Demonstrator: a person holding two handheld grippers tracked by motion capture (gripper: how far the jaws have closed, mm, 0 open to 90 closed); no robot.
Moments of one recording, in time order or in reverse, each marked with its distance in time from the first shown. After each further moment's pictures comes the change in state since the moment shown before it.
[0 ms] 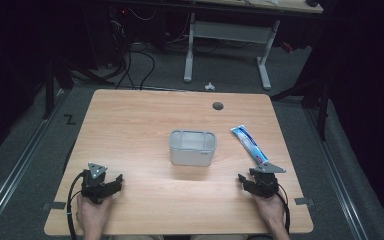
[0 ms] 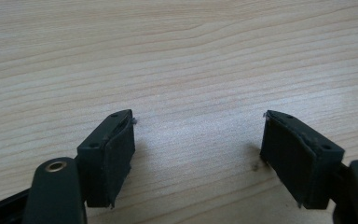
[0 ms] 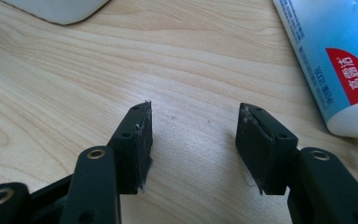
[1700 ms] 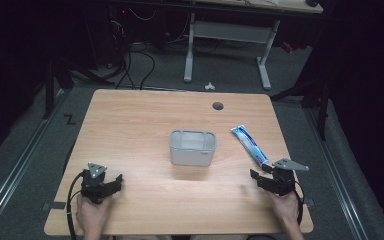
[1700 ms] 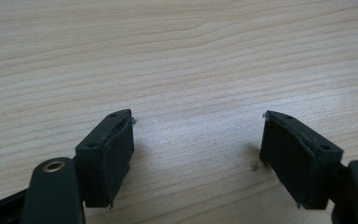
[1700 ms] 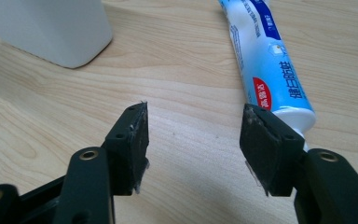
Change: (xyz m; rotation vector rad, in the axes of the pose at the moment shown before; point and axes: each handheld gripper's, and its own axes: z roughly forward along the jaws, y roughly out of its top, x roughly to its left) left arm 0.001 0.000 0.000 0.001 -0.007 -0.006; right arm -0.030 0.010 -0.039 -0.078 0.050 0.079
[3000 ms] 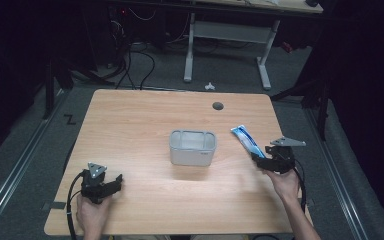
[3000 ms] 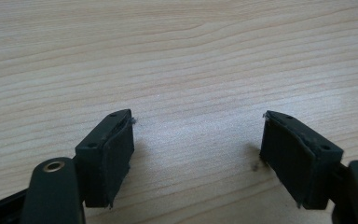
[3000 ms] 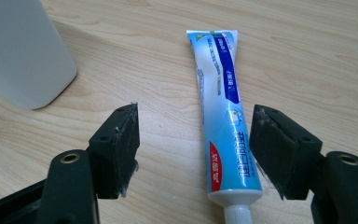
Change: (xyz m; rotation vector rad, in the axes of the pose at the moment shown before) left arm 0.000 0.000 0.000 0.000 0.001 -0.001; right arm -0.018 0.058 0.016 0.062 -0.065 -0.041
